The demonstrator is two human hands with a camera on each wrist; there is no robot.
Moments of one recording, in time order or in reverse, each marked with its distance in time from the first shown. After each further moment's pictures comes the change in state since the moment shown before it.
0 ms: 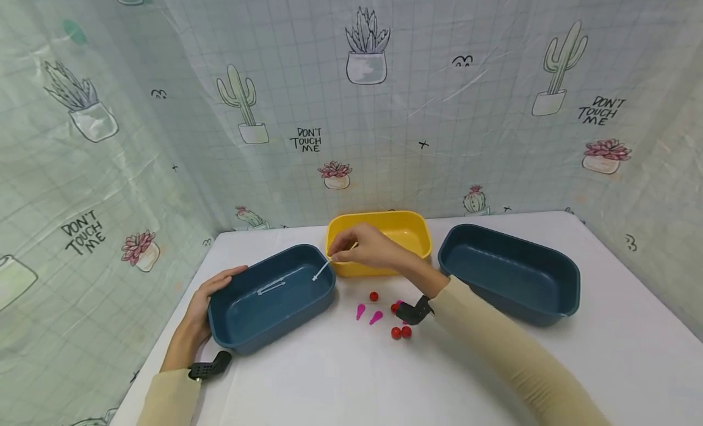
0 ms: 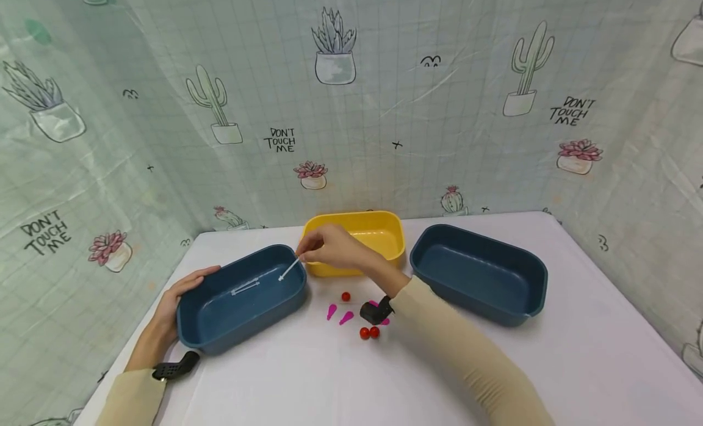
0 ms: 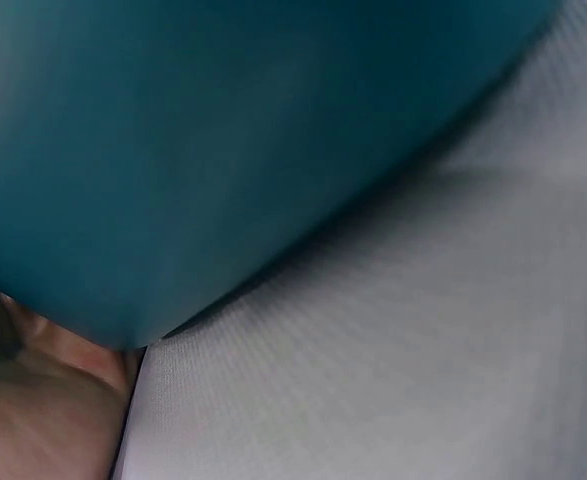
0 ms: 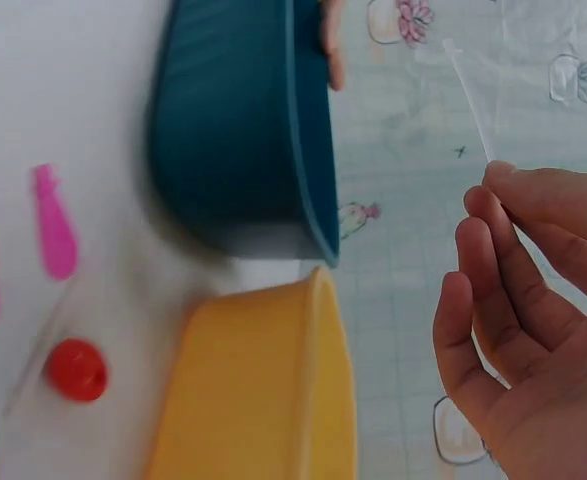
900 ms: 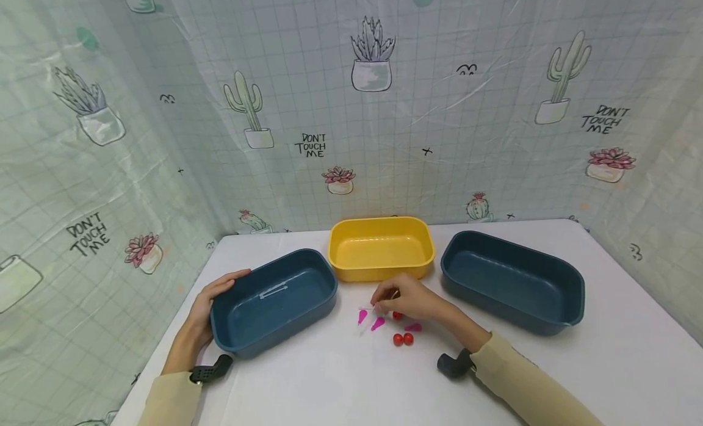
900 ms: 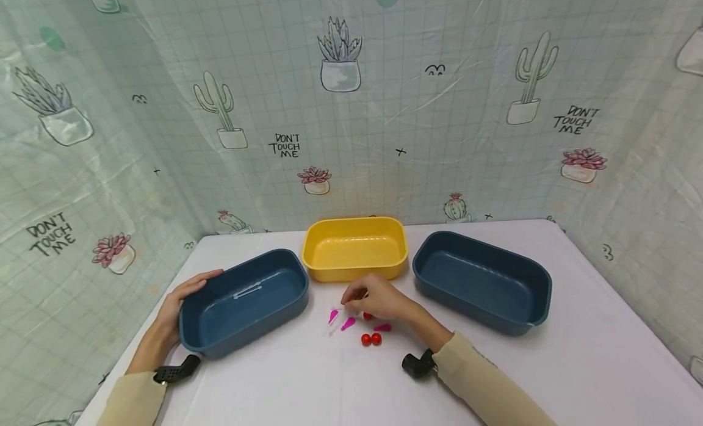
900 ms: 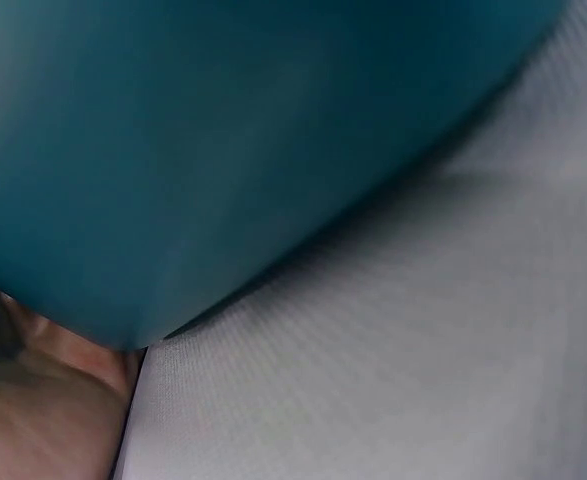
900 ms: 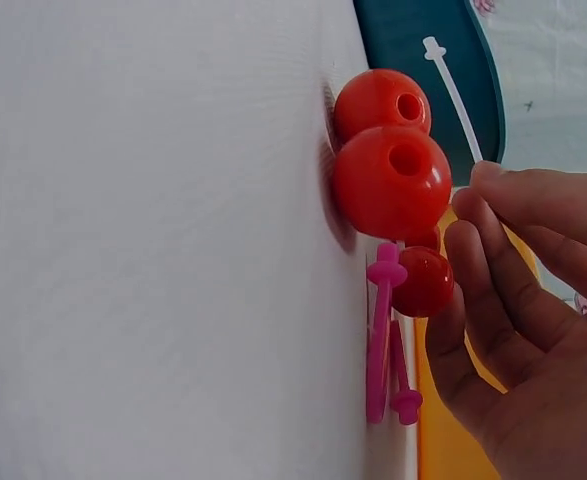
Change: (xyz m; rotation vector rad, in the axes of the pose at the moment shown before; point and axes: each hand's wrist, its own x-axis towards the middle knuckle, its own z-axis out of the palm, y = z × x) left_hand -0.002 0.000 -0.001 -0.006 -0.011 0.012; right_hand -0.076 0.083 0.023 0.012 -0.046 0.114
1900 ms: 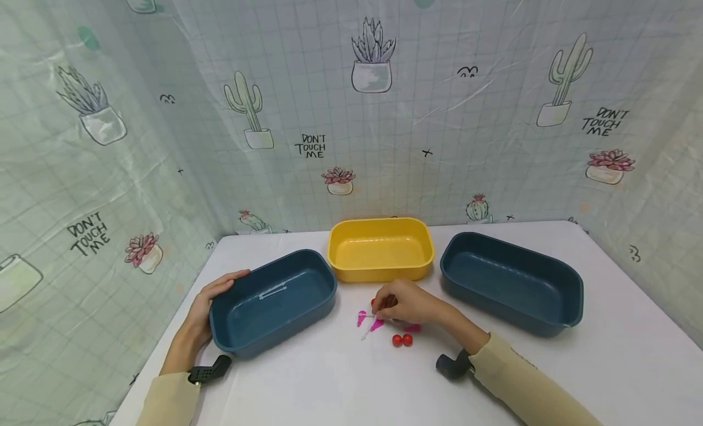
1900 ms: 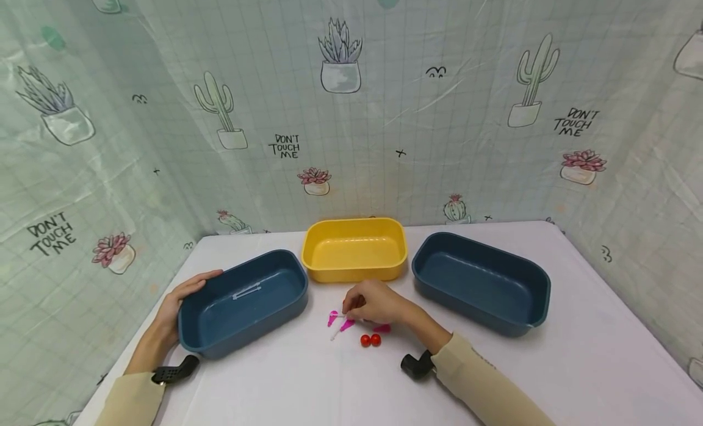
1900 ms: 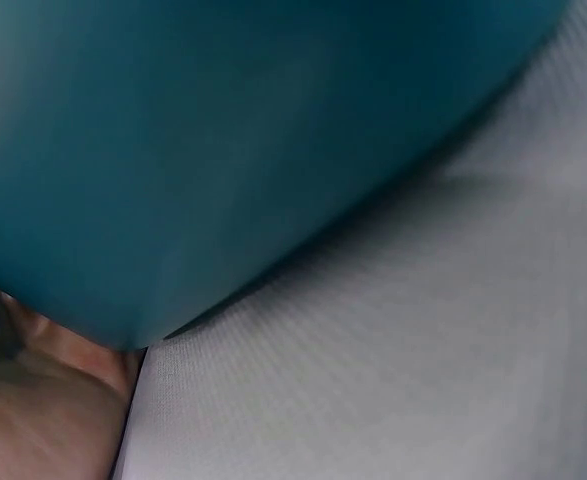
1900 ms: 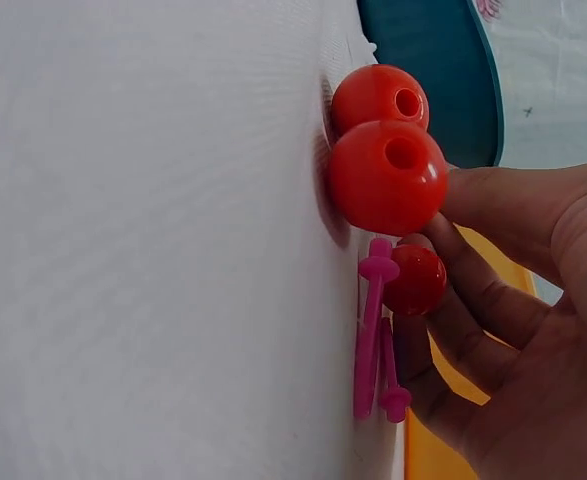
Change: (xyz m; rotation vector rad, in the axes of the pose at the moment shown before) left_hand -0.002 0.002 0.001 0.023 0.028 -0.023; right_hand -0.001 -0.003 0.000 -0.145 -0.081 -0.084
